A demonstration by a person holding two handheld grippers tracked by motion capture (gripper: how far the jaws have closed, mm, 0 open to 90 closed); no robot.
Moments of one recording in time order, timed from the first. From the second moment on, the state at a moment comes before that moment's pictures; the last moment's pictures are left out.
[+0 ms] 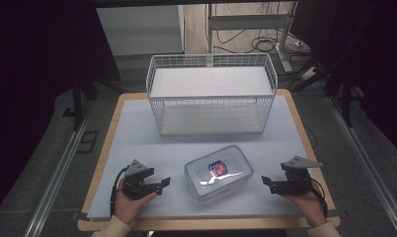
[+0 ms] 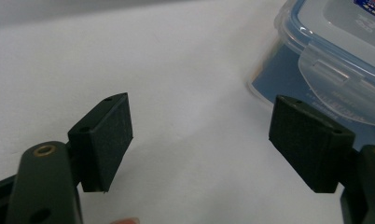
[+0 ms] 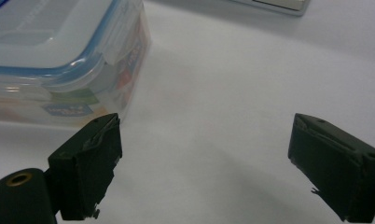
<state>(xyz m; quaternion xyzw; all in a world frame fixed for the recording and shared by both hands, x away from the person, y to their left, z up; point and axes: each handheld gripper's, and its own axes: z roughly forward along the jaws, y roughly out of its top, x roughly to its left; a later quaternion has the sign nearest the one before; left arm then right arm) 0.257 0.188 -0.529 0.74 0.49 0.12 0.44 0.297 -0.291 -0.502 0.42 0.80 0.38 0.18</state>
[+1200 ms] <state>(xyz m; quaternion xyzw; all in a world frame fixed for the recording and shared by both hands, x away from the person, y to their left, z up) 0.242 0.180 -0.481 0.74 0.46 0.10 0.48 0.285 -0.295 -0.503 0.42 0.80 0.39 0.19</state>
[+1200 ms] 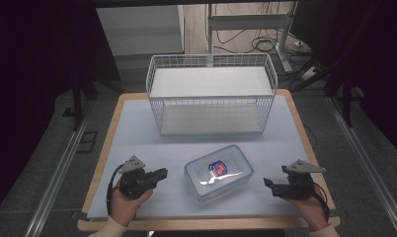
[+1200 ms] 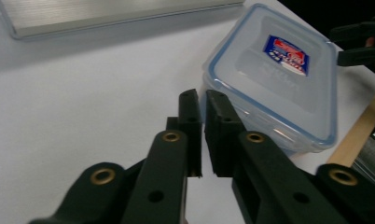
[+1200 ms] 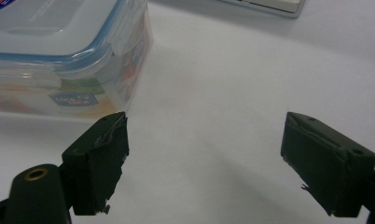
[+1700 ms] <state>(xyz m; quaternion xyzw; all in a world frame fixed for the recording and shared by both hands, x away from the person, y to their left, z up) 0.228 0.133 -0.475 0.78 0.38 0.03 0.49 0.288 -0.296 -0.507 0.42 0.80 0.38 0.19</state>
